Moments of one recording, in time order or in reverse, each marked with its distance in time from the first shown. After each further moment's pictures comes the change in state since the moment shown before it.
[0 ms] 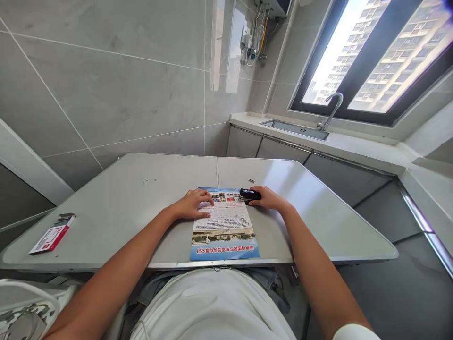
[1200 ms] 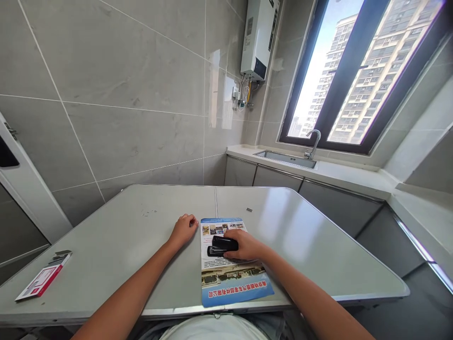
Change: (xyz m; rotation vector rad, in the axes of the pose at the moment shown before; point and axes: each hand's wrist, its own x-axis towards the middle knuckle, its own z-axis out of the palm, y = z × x) left_hand 0.009 -0.039 0.021 -0.025 0.494 -0.480; right_hand 0.000 -0.100 0.046 0.119 -0.047 -0.282
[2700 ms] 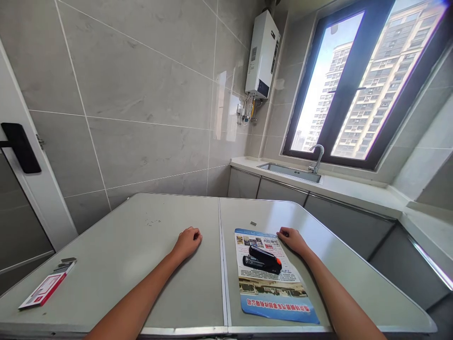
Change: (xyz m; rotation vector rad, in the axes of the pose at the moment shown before) left_hand -0.002 -0.001 0.003 0.007 -0.048 -0.039; right_hand -0.085 0.223 -0.063 -0.175 0.413 0.560
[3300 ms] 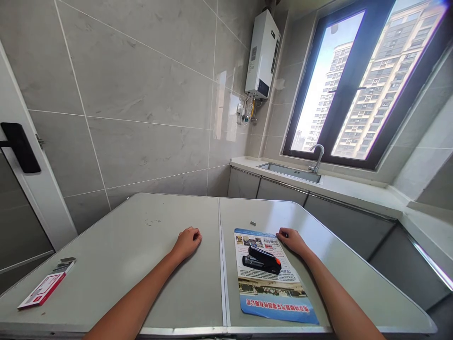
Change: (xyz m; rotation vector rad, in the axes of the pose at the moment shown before) left_hand -0.002 0.005 -0.005 -0.002 -0.024 -0.006; right_hand -0.002 -0.007 -0.002 0.002 -0.018 -0.020
